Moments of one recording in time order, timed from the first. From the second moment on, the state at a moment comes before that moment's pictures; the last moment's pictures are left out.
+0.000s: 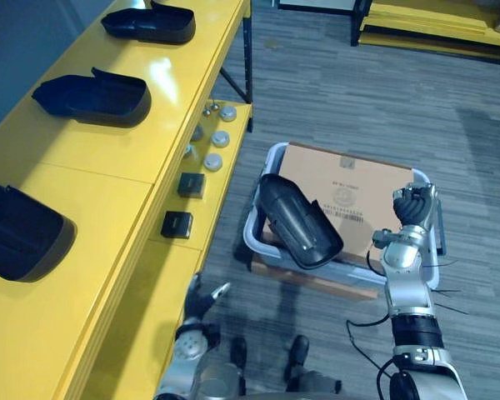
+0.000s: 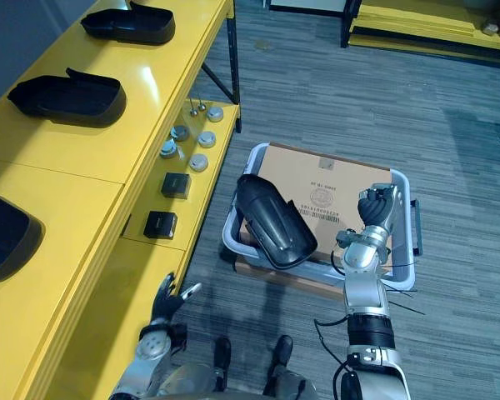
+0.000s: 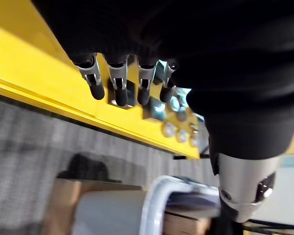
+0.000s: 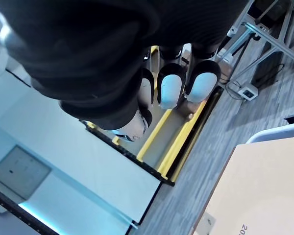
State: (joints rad) left arm 0.07 0.02 -0.11 0.33 0.05 -0.09 0.29; right arm -0.29 -0.15 -0.17 0.17 -0.39 0.05 -0.47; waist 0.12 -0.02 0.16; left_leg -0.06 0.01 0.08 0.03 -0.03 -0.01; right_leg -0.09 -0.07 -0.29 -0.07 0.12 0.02
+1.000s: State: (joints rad) left arm 0.16 0.05 0.01 0.70 0.05 -0.05 0.29; right arm -0.40 -0.22 -0.06 0.59 -0.40 0.05 -0.39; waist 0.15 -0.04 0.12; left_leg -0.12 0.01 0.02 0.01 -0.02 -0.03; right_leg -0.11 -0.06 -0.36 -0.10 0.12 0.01
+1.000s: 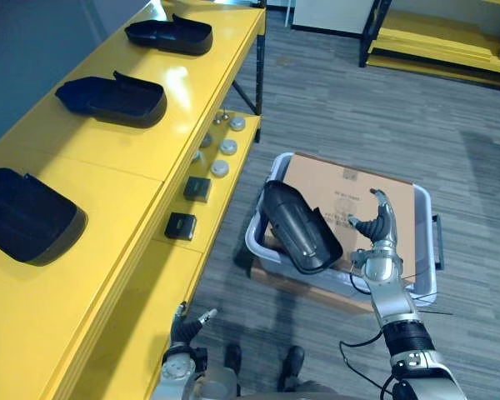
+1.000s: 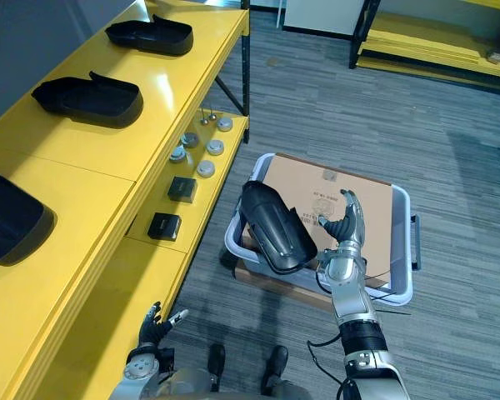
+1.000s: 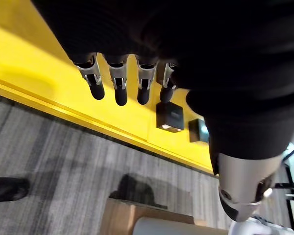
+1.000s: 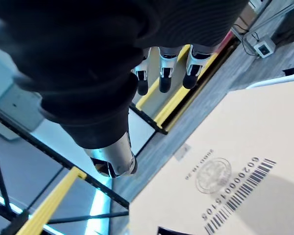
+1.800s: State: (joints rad) left arm 0.06 0.04 0.01 0.74 0.05 -0.08 0.31; right arm -0.80 -0.25 -0.08 1.08 -0.41 0.13 -0.40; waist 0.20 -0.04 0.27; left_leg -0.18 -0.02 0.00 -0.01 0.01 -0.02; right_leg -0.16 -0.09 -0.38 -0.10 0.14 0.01
